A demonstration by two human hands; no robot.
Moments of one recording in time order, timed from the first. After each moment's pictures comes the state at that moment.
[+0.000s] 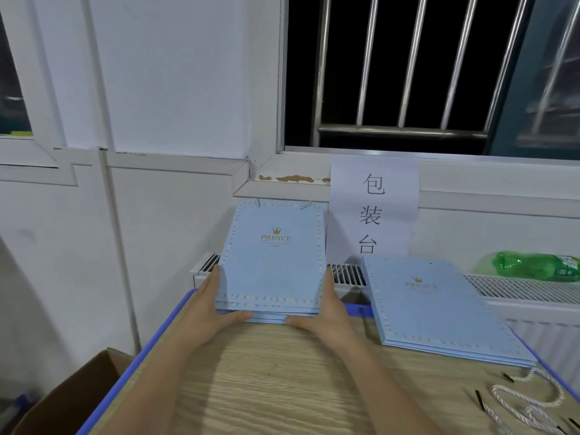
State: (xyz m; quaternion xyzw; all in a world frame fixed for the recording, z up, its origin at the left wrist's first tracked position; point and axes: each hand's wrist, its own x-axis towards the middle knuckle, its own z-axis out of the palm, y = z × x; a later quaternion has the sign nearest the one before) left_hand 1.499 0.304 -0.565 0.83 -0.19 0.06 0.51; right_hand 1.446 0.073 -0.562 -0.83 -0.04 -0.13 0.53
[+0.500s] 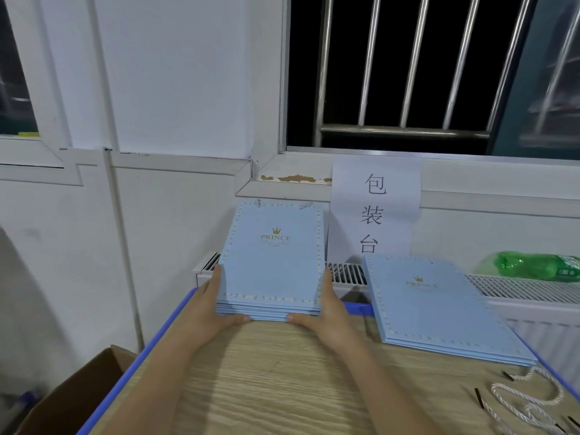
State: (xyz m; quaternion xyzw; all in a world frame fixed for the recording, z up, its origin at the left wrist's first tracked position) left_hand 1.501 0.307 -0.568 0.89 -0.17 0.07 0.42; right_hand 1.444 0.075 -0.564 -0.86 -0.03 -0.12 0.50
